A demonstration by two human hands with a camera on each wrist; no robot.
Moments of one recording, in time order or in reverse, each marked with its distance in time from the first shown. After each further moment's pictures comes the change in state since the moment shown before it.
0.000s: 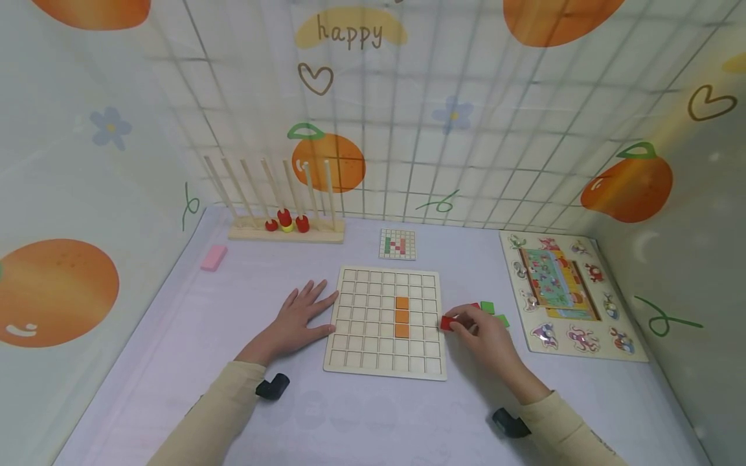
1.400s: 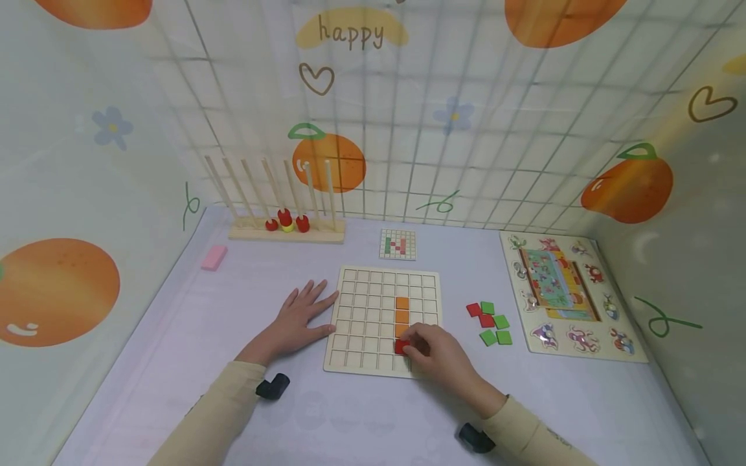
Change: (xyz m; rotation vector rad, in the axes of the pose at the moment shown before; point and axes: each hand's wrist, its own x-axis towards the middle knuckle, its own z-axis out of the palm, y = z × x) left_hand -0.001 0.001 -0.002 -0.009 -0.004 -0.005; right_hand -0.014 -0.047 0.058 -0.008 -0.125 -0.165
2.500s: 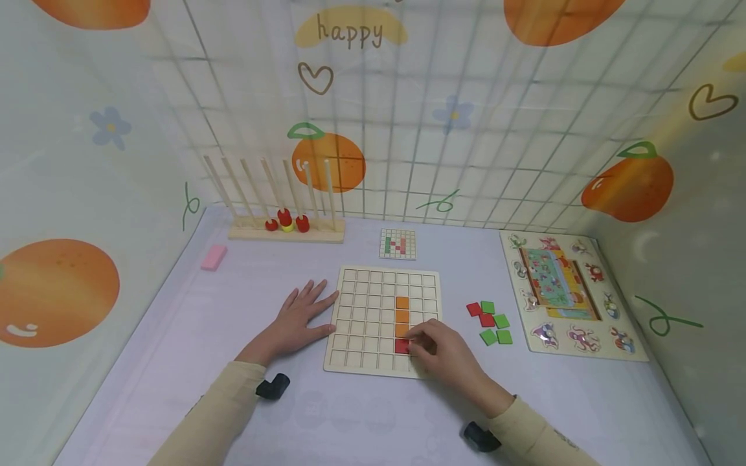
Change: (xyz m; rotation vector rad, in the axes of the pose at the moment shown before) left_hand 0.002 -0.003 0.001 -0.002 -0.019 -0.007; right_hand -0.002 0.007 -0.007 0.040 0.008 0.024
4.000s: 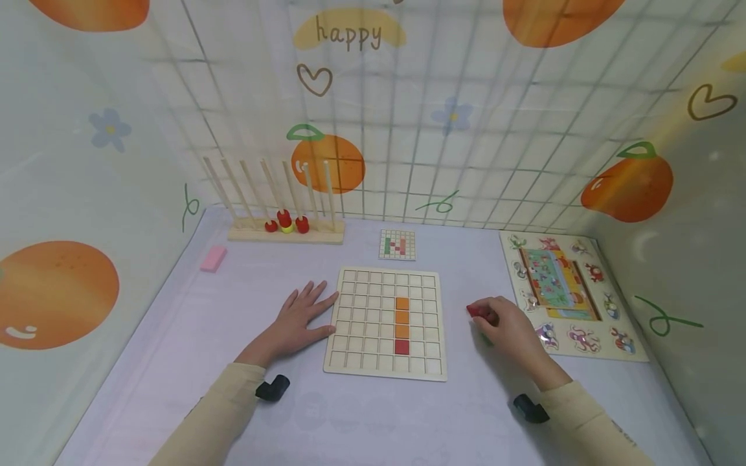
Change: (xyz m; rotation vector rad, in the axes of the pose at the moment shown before) left_hand 0.000 0.000 0.000 0.005 0.015 0.009; right_hand 0.009 0.068 -0.087 -0.208 0.090 0.181
